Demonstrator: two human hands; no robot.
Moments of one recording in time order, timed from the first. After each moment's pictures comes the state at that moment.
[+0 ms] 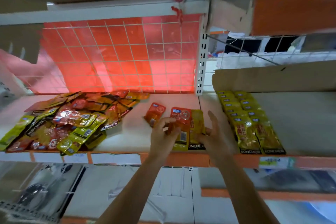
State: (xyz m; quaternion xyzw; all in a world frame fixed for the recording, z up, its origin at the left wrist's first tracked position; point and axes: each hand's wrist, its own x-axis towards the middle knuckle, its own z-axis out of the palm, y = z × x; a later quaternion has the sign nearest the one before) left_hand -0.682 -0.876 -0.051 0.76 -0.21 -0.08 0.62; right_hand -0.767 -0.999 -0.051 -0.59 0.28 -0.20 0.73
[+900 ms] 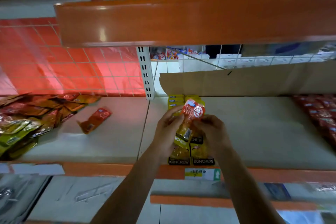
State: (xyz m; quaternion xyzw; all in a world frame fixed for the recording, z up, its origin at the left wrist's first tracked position) left_hand -0.777 -1.082 -0.028 0.58 -0.16 -0.27 0.75; right_hand -0.845 -1.195 -0.040 -0.55 0.30 -0.25 0.74
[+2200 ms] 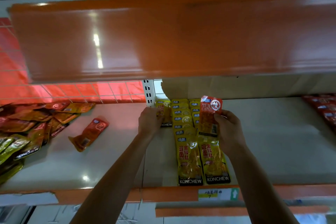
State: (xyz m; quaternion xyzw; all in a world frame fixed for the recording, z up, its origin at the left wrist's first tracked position) left_hand -0.628 -1.088 -0.074 0.92 -0.27 -0.03 0.28; right_hand -0.806 -1.228 -0.036 -0.53 0.40 -0.28 0.70
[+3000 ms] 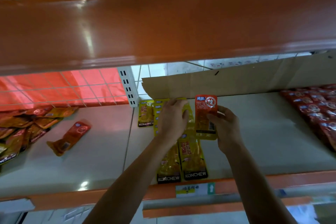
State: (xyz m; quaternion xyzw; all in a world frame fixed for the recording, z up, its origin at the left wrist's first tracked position) left_hand -0.731 -1.167 -0.038 0.83 -0.43 0.10 0.35; right_hand -0.850 -1.263 -0.035 -0.54 0.36 -0.32 0.69
